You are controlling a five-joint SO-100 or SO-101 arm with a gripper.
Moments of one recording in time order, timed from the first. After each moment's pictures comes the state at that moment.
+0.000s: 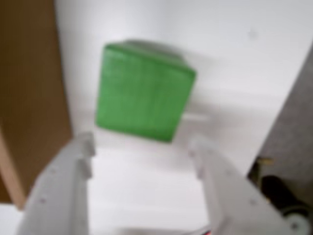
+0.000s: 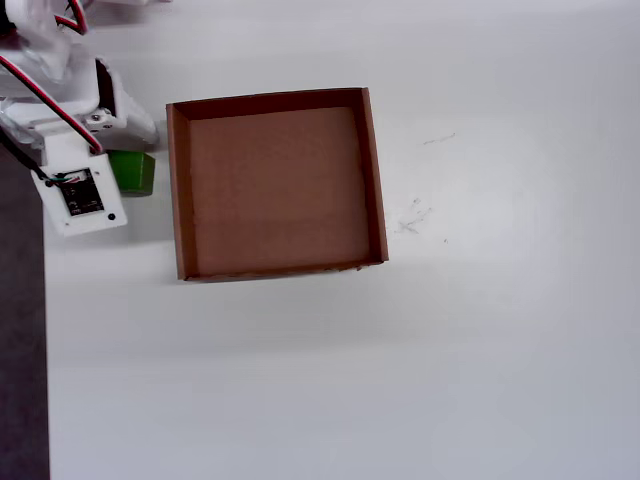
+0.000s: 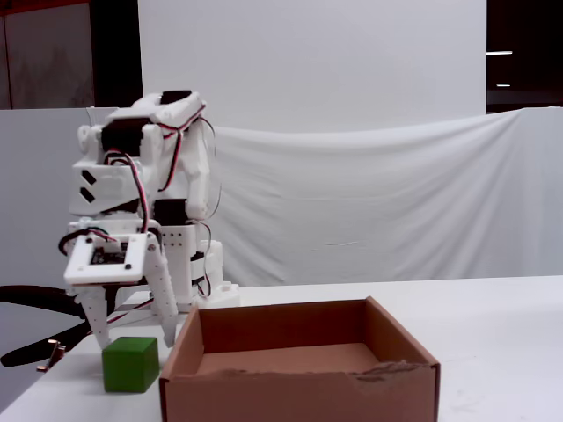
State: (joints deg) arm 0.4 115.8 140.2 41.4 -90.0
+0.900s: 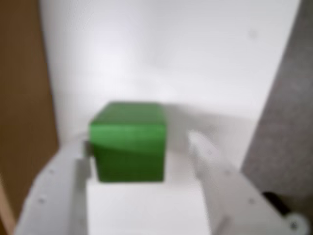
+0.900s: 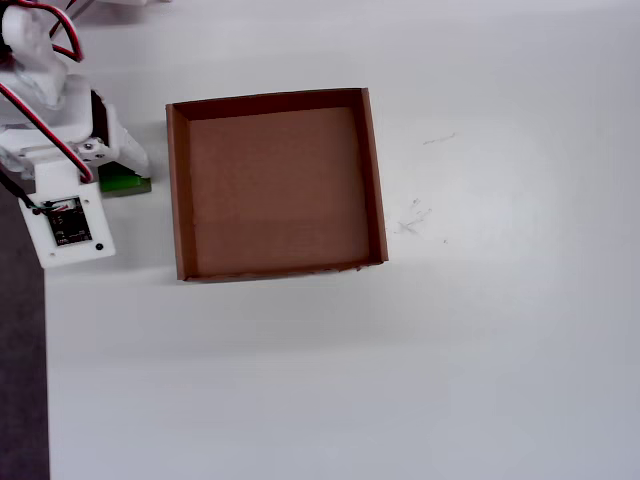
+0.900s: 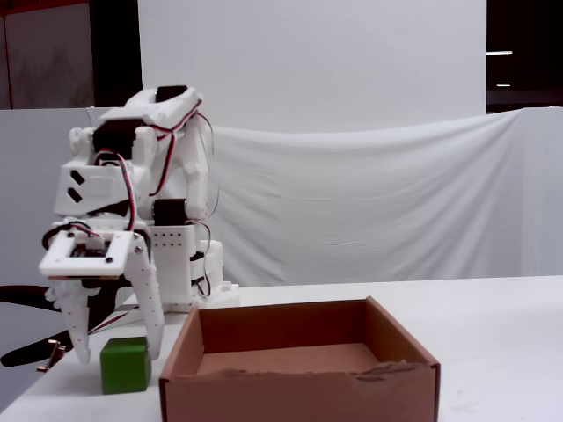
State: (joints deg) arm 1.0 110.9 136.5 33.5 -90.0
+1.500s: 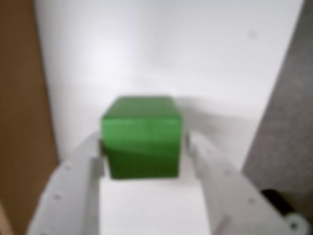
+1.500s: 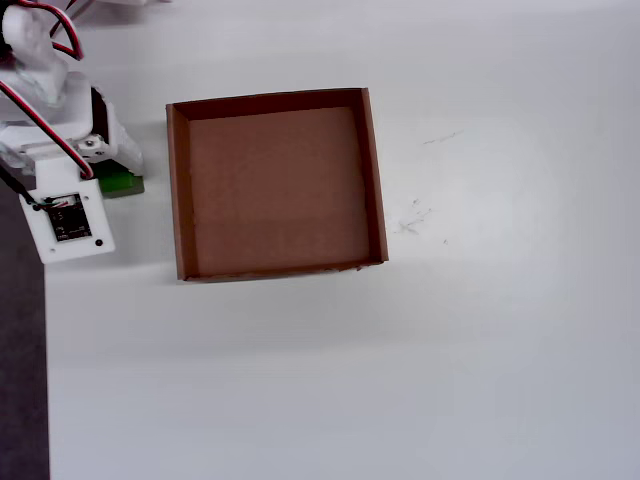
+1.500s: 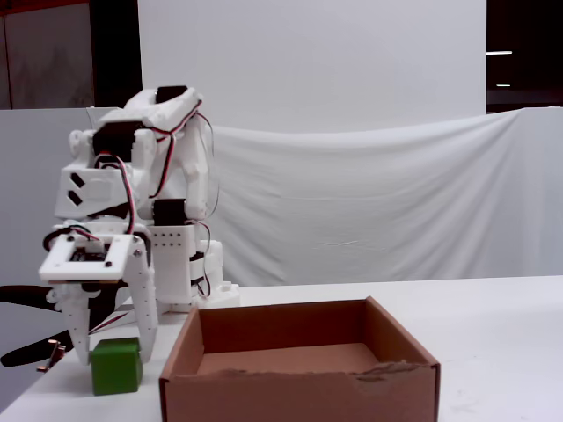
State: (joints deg) arm 1.6 111.1 137.6 33.5 -90.0
